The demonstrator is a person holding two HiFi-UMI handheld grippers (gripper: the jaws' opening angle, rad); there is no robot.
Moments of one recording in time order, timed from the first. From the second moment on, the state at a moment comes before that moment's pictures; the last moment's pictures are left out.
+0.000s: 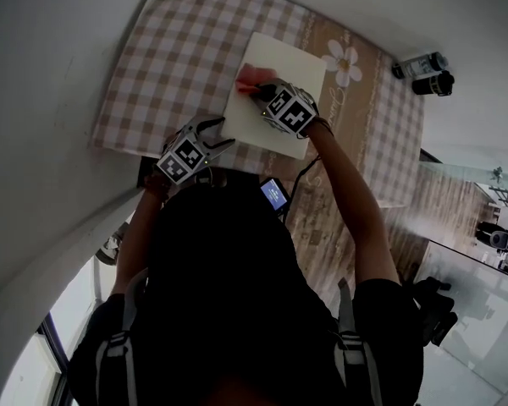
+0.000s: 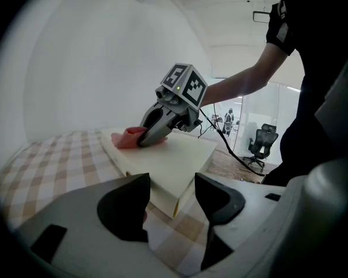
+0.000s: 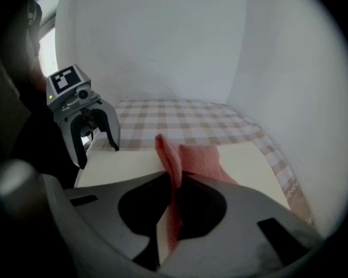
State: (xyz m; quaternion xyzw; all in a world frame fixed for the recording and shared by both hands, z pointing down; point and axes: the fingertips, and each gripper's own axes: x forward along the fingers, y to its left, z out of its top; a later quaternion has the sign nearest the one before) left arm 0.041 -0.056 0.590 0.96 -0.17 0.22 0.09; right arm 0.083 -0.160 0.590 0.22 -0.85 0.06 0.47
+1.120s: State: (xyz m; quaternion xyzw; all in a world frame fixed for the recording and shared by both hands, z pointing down) left arm 0.039 -0.054 0.599 0.96 -0.18 0.21 0.08; right arm 0.051 -0.069 0.589 0.16 -0.87 0.06 0.46
